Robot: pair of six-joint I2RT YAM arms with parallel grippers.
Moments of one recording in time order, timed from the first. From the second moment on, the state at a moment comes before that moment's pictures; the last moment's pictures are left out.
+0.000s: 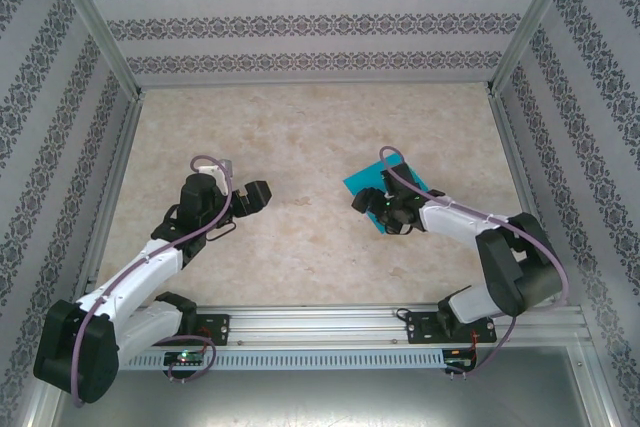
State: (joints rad) left arm -0.31 1.00 0.48 0.00 0.21 -0.63; right arm 0.44 1.47 0.67 -0.24 -0.19 0.95
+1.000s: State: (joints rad) left arm -0.32 1.13 0.57 -0.04 0.27 -0.61; right arm 0.19 1.69 1.02 -0.29 -0.23 0.79
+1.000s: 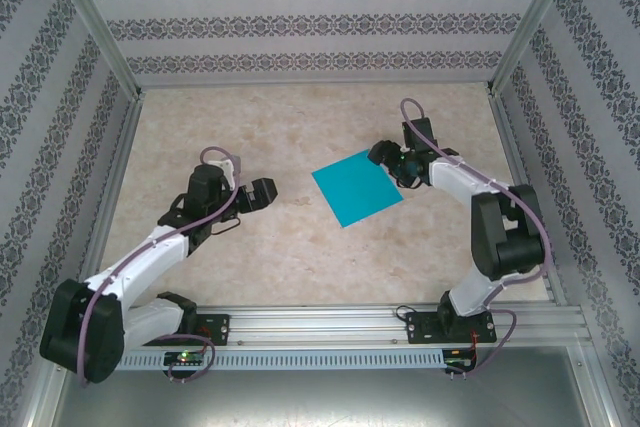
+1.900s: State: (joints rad) left arm -0.39 1.17 0.64 -0.02 0.22 -0.62; right arm 0.42 1.51 0.84 -0.40 -0.08 0.86
